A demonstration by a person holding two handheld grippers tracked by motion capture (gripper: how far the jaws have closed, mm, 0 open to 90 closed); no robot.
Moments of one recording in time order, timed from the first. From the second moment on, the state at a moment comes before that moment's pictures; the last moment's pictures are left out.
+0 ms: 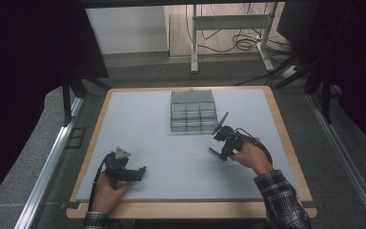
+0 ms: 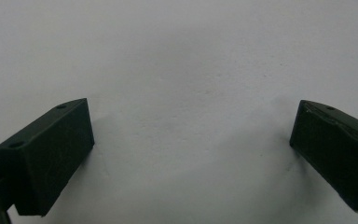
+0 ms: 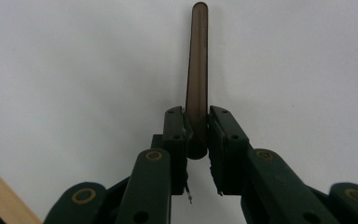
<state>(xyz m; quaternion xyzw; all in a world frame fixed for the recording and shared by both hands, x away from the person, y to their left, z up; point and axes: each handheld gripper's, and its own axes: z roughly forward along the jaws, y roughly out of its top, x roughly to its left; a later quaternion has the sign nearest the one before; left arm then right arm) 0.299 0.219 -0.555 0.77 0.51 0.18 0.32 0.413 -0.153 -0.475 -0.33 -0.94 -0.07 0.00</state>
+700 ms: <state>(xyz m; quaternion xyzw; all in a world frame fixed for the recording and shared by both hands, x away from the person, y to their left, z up) 0.299 0.219 -0.555 0.77 0.51 0.18 0.32 0.415 -0.150 -0.446 -0.31 -0.94 -0.10 -0.02</state>
